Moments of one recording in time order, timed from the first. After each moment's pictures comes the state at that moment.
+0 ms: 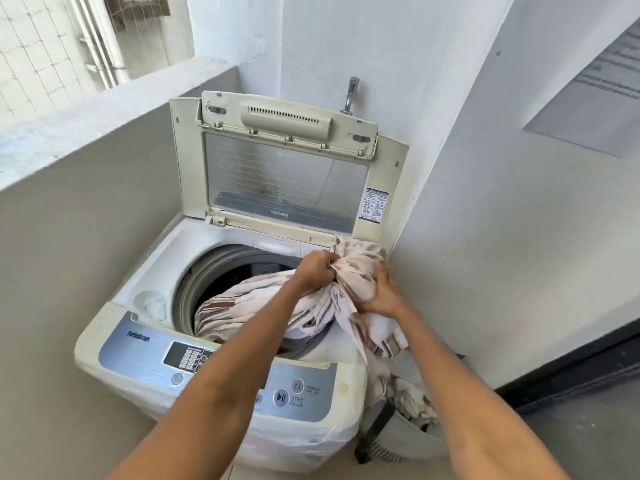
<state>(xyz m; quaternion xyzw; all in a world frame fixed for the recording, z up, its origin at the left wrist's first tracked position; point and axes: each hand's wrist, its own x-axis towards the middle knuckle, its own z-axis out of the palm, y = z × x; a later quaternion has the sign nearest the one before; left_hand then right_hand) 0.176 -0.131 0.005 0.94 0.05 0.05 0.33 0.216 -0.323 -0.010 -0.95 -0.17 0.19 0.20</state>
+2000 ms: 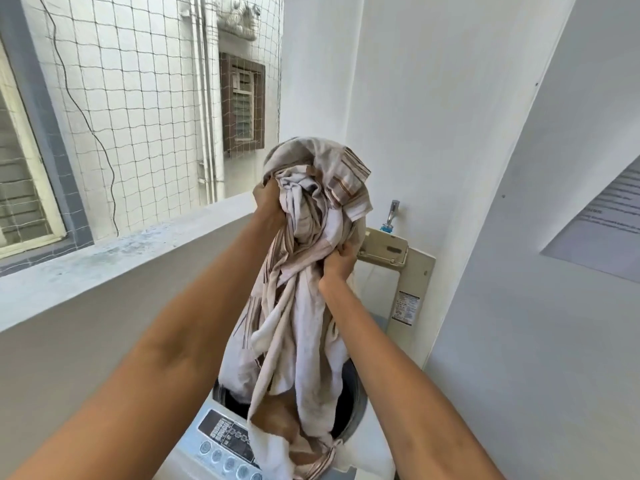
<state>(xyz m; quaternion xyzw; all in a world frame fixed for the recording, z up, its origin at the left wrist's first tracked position) 0.133 0.004 0.317 0.42 0.22 0.42 0.77 0.169 -0.106 0.211 -0.58 -0.05 0.06 0.81</state>
